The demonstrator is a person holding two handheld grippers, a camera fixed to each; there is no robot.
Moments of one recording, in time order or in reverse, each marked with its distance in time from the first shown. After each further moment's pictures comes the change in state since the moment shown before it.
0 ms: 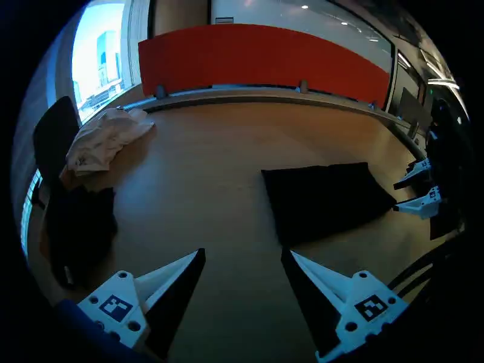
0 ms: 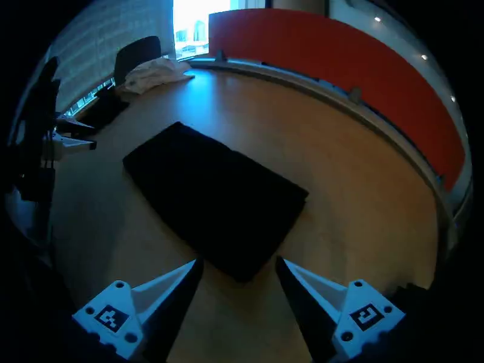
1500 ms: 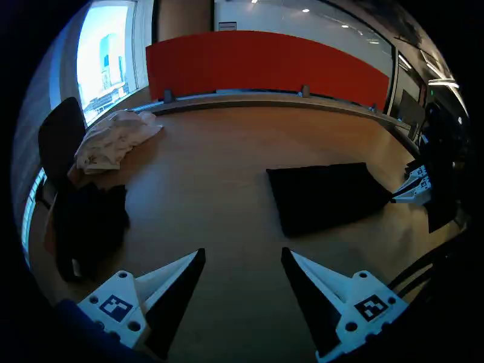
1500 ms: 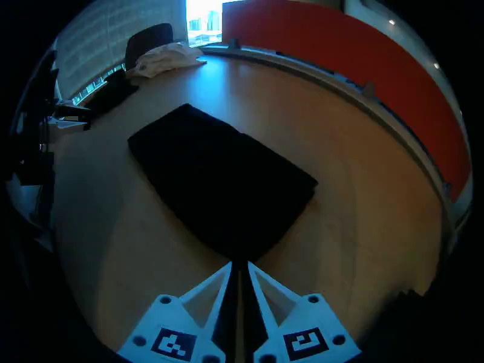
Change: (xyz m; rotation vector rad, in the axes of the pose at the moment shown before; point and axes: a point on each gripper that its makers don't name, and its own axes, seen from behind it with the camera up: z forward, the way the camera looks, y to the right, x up) left arm -0.008 -0.009 -0.026 0.019 0.023 -0.002; right arm -0.012 0.004 0.004 0.042 -0.050 -0.055
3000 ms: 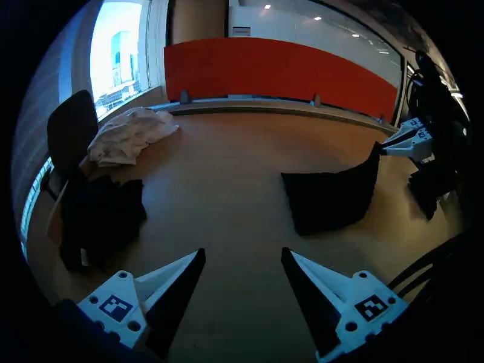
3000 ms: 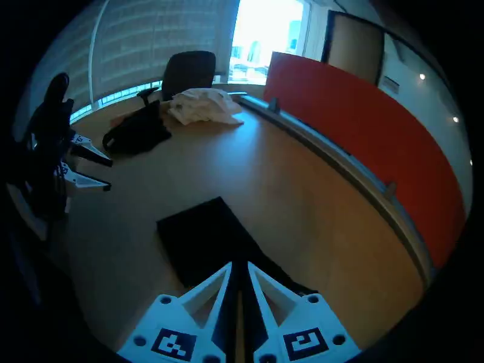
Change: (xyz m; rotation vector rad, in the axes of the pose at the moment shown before) left arm -0.004 -0.026 -0.023 0.039 0.032 -0.057; right arm 0.184 -0.048 -0.019 0.063 0.225 -0.248
